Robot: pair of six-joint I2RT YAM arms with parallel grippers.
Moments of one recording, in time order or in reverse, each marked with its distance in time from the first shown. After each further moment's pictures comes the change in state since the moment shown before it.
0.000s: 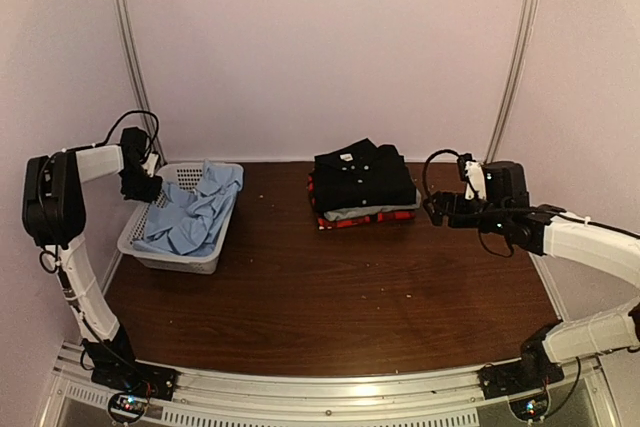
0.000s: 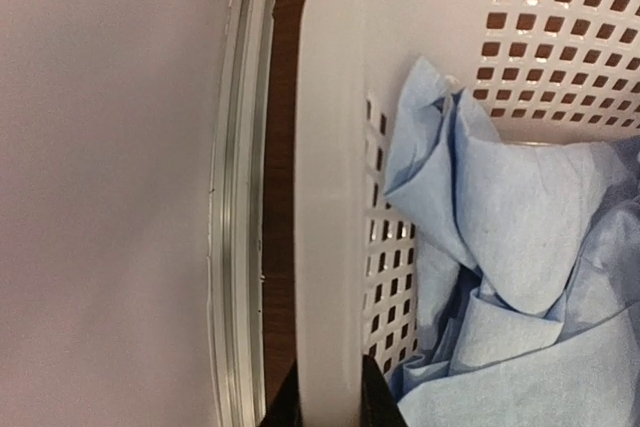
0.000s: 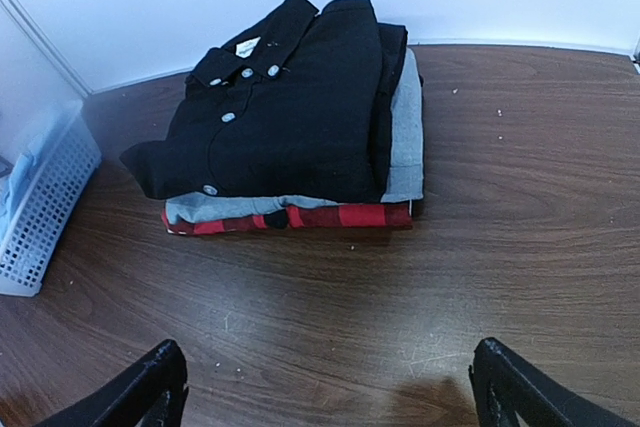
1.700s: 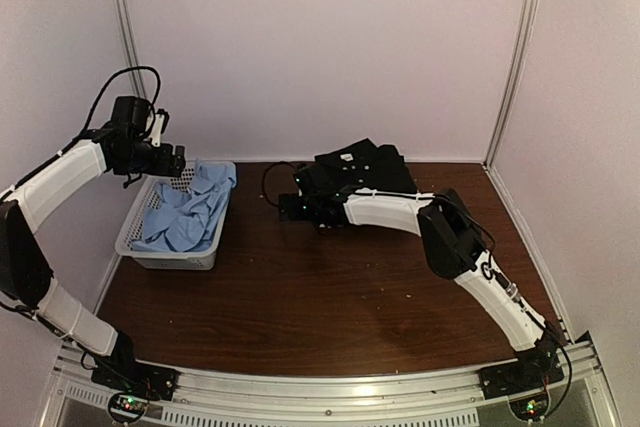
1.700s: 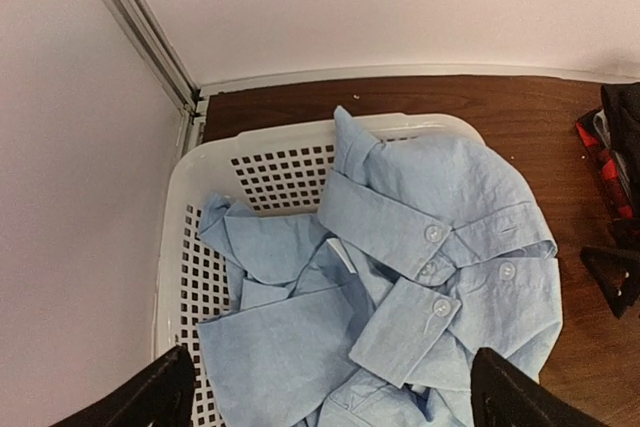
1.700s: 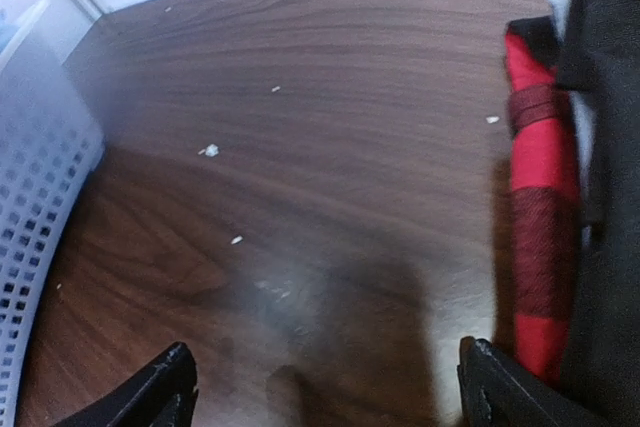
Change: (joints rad) left arm -0.241 -0.450 -0.108 -0.017 0.043 -0.212; right arm 0.396 1.517 1.541 -0.151 0.159 0.156
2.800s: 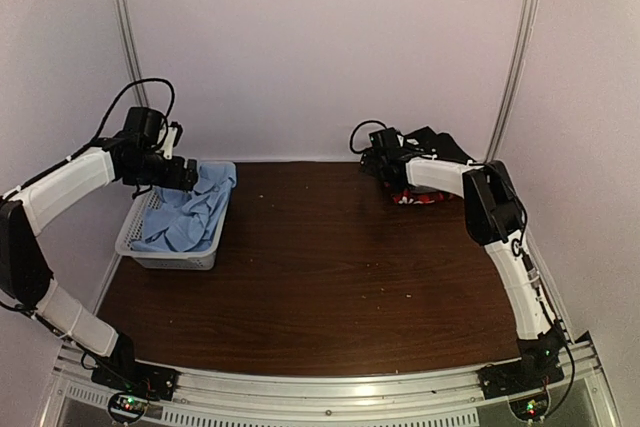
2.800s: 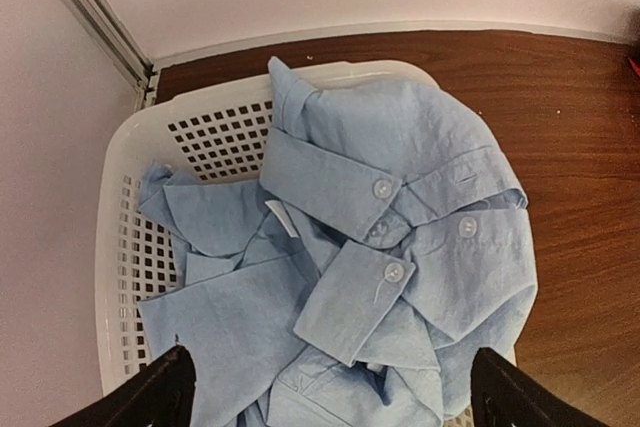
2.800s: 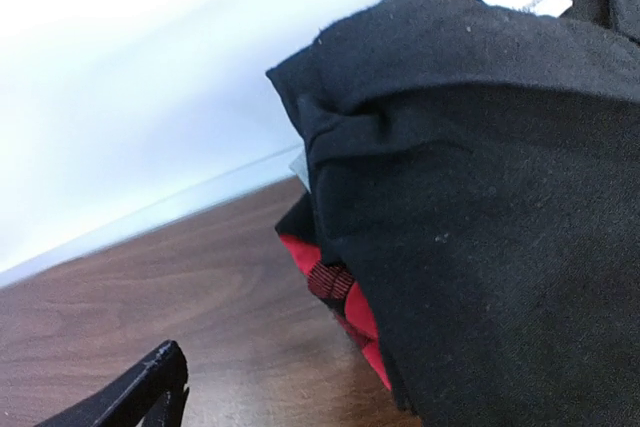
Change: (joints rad) left arm -0.065 0.000 -0.069 0.008 0.018 -0.024; right arm -0.352 -0.143 -0.164 0.021 0.270 0.136
